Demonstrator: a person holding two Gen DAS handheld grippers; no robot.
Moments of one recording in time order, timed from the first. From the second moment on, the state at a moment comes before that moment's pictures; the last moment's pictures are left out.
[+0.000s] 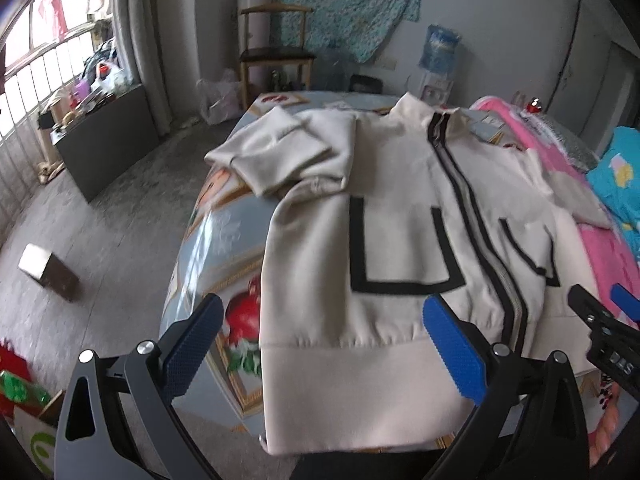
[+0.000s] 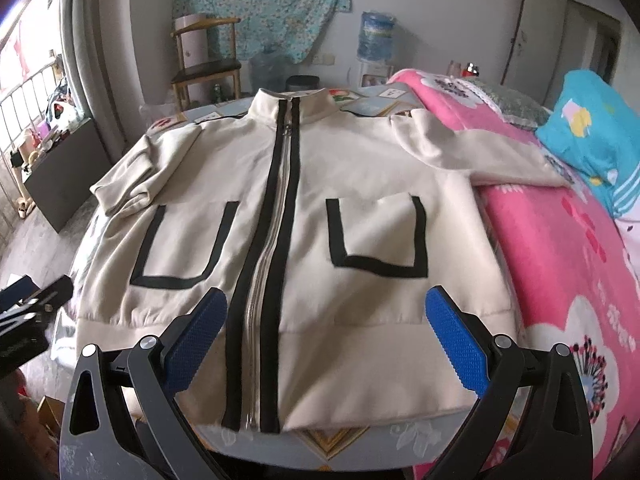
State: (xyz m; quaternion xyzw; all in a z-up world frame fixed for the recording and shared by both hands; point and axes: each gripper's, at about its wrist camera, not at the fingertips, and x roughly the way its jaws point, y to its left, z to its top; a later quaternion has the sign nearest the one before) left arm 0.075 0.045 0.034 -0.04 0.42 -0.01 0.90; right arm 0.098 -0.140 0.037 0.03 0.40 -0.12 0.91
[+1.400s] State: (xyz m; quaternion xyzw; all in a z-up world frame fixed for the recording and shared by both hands) left arm 0.304 0.071 -0.029 0.01 0.50 -0.03 0.87; right arm 0.291 -0.067 -0.050 -0.06 0.53 0.11 0.84
